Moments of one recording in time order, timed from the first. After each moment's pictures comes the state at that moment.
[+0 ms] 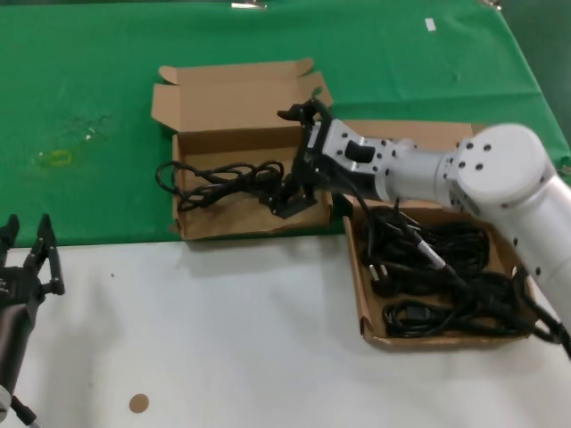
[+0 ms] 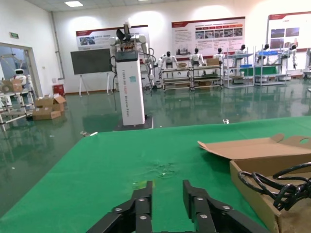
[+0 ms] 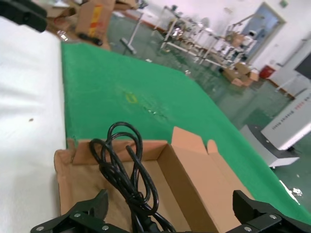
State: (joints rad) left arm 0.00 -0.30 1.60 -1.60 -1.80 0.00 0.00; right arm 0.90 0.27 -2.03 0.89 1.42 -0.67 -0.14
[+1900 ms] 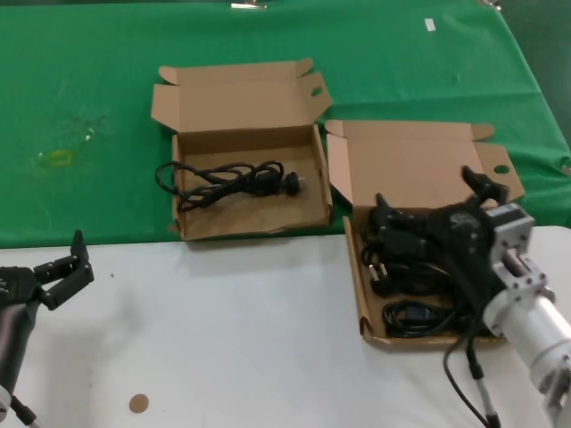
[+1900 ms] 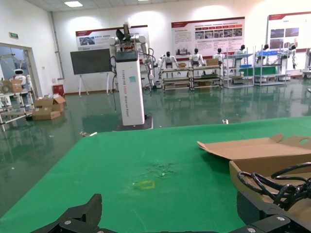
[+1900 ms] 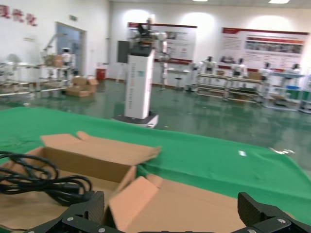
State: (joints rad) left arm 0.00 -0.30 1.60 -1.60 -1.80 0.00 0.00; right arm 0.10 0.30 -1.65 1.52 1.76 -0.07 -0.02
